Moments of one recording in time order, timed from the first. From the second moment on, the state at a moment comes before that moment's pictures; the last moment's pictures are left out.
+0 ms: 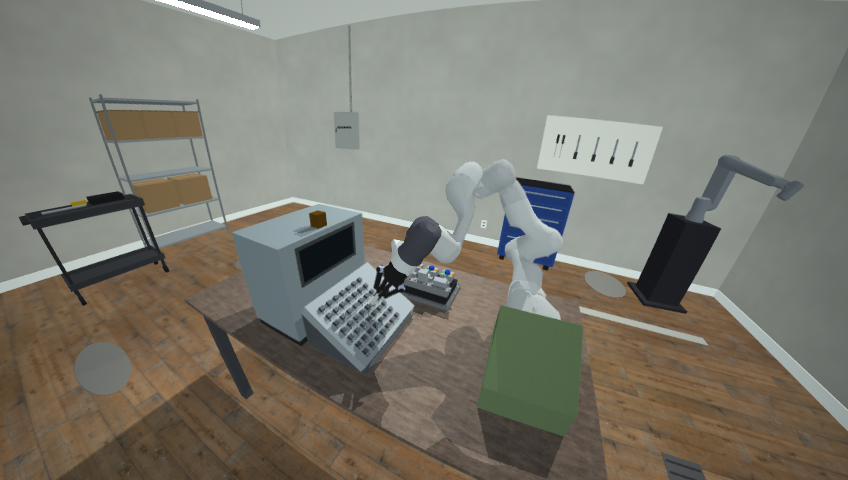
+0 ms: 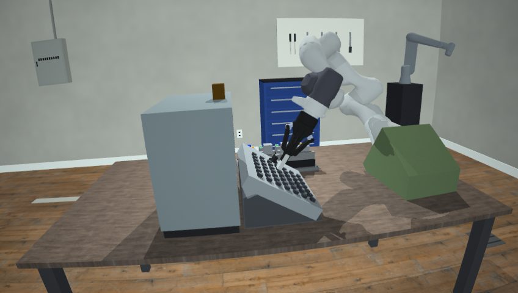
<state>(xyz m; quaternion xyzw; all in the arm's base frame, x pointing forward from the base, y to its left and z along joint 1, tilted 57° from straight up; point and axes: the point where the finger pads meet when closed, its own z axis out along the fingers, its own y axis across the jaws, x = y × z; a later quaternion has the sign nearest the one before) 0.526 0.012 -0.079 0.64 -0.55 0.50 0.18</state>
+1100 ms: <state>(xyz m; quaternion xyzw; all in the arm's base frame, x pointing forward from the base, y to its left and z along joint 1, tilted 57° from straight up) 0.527 0.011 -0.079 0.64 -0.55 0.50 0.18</state>
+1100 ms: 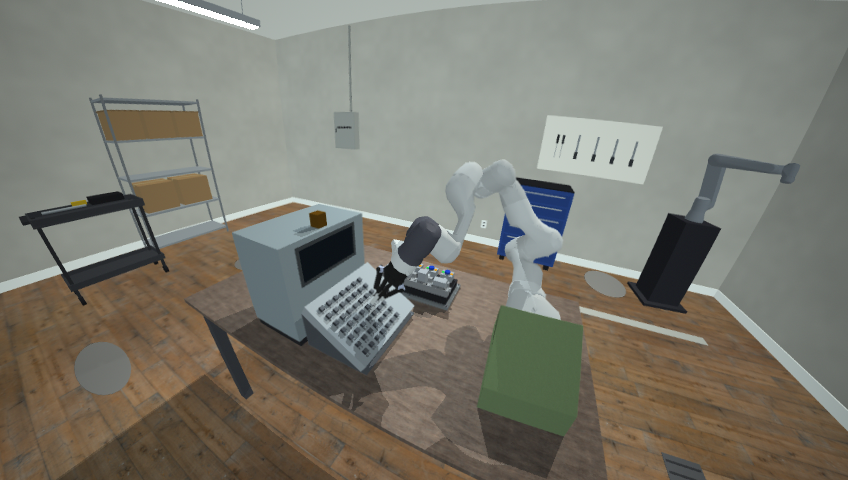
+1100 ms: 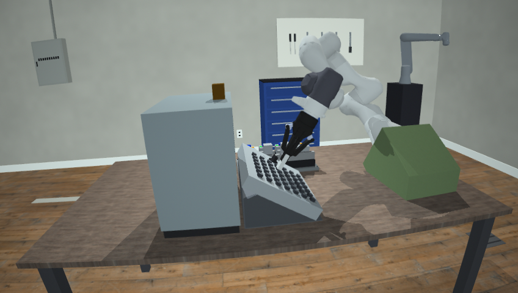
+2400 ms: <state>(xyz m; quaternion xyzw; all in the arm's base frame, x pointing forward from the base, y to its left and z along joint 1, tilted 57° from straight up) 0.519 0.050 -0.080 0.64 -0.55 0.50 0.17</state>
